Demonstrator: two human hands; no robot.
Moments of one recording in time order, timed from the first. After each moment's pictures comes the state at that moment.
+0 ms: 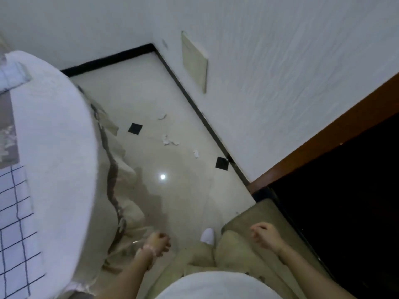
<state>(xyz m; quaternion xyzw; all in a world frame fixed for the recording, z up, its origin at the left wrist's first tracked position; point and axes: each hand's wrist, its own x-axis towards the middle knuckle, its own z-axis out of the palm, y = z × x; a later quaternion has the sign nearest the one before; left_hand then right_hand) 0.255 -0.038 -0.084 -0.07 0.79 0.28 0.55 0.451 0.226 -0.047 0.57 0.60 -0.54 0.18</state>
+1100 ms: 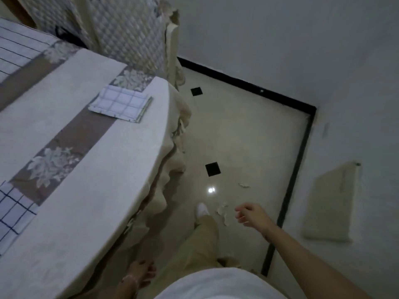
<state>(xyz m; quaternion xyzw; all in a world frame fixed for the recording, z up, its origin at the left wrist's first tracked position) -0.064 0.106 -0.102 -0.57 0.58 0.50 0.31 -0.278 0.386 -0.037 0.15 0.77 -0.46 0.42</state>
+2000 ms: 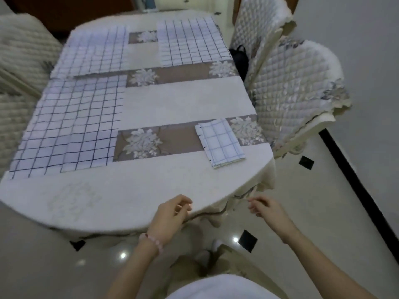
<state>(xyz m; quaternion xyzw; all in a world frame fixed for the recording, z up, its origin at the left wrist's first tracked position) -0.278 0.105 0.071 -0.55 0.67 0.47 -0.15 -0.539 0.173 0.045 -0.33 0.74 -0.32 0.49</state>
